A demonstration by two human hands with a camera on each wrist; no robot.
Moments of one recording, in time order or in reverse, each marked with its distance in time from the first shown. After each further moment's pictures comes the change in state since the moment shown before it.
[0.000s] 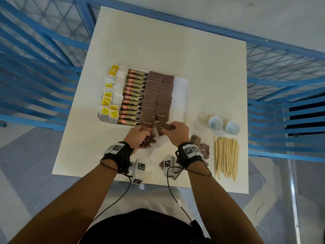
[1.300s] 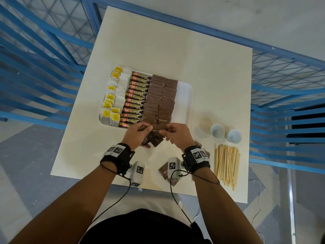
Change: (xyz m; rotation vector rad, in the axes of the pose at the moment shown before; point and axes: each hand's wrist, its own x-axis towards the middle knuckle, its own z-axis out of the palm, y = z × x) left_hand 0.006 0.015 -0.009 0.179 0.047 0.279; right_hand 0.008 -0.009 -0.018 0.325 -0.175 -0.119
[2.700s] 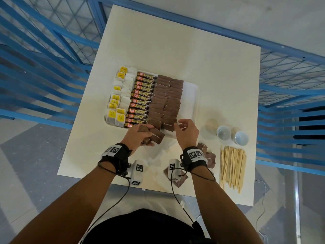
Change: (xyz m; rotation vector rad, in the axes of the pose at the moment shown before) left_hand -0.002 0.003 -0.020 -0.254 -0.066 -0.172; right_hand 0.022 0.017 0.018 -0.070 0.465 0.083
